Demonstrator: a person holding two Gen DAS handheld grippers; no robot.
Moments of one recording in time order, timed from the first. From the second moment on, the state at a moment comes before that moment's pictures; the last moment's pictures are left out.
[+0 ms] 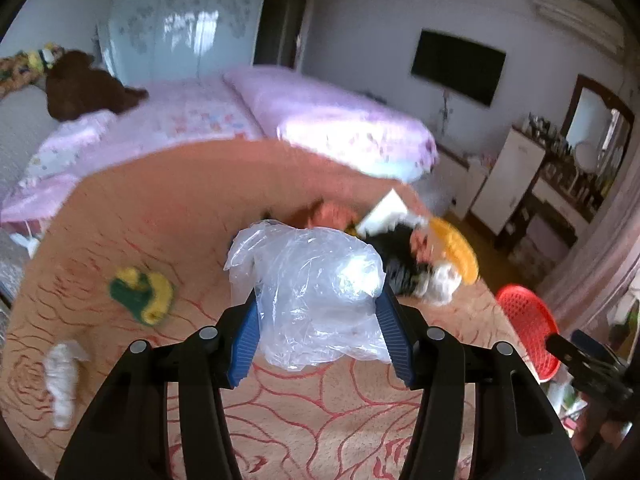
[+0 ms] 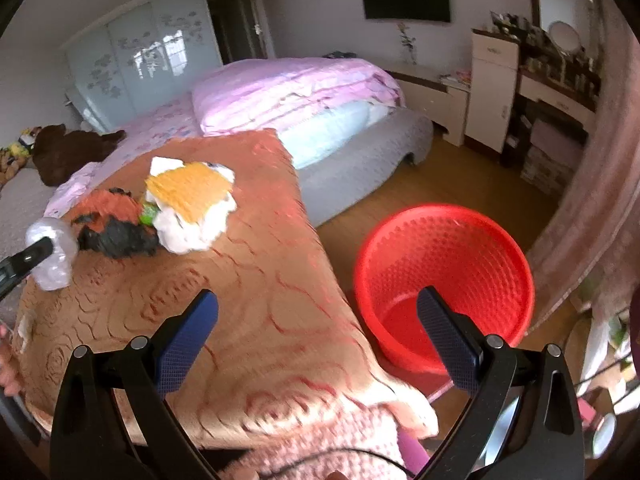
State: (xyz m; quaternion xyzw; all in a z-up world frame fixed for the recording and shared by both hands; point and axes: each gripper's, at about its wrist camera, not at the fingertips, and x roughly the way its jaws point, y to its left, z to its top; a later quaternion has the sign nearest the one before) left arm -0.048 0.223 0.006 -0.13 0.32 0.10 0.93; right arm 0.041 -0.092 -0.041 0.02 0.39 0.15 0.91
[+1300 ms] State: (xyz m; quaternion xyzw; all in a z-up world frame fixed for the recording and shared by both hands) left arm -0.050 0.225 0.006 -0.11 0.31 0.12 0.94; right arm 0.090 0.034 -0.028 -0.03 0.41 0.34 0.85
